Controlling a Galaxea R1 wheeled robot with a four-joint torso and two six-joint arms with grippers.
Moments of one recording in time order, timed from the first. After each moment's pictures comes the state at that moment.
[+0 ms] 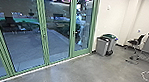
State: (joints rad) left arm 1.47 3.02 -2.67 -0.04 0.13 0.08; right arm -1.54 3.02 -2.66 -0.05 -0.09 -0.01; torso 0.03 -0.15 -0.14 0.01
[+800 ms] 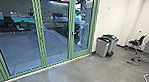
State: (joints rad) left arm 1.47 3.02 -2.67 -0.04 0.13 0.08; right arm -1.54 3.02 -2.66 -0.05 -0.09 -0.01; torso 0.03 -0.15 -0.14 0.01
